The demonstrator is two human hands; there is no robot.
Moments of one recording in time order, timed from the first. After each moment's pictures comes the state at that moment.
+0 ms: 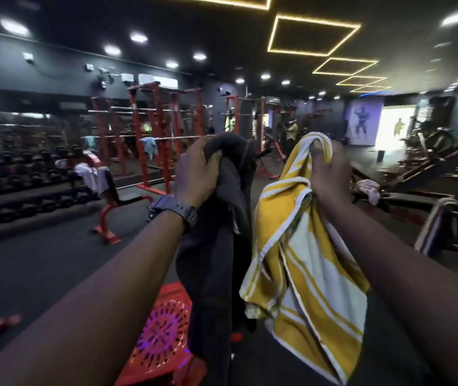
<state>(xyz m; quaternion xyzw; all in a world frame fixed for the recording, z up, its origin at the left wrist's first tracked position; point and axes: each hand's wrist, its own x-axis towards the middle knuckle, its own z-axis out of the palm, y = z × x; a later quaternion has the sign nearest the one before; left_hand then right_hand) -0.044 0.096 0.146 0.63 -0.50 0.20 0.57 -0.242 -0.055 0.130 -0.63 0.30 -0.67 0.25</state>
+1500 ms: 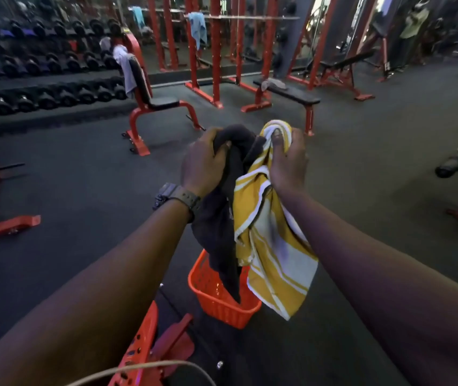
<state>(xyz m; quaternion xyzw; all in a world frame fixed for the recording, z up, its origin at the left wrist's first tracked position) 0.317 -0.404 -0.050 0.81 -0.35 0.12 0.46 0.229 -0.551 -0.067 -0.73 0.29 -0.48 0.39</state>
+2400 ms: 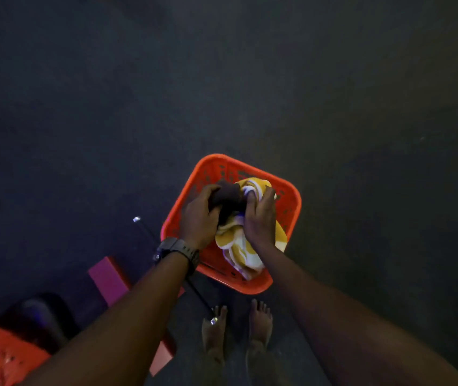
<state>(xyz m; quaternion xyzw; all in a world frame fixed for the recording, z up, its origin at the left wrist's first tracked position) 0.445 -0.539 -0.557 0.87 -0.18 -0.24 0.39 0.367 -0.654 -0.593 -0.73 0.45 -0.17 0.50</state>
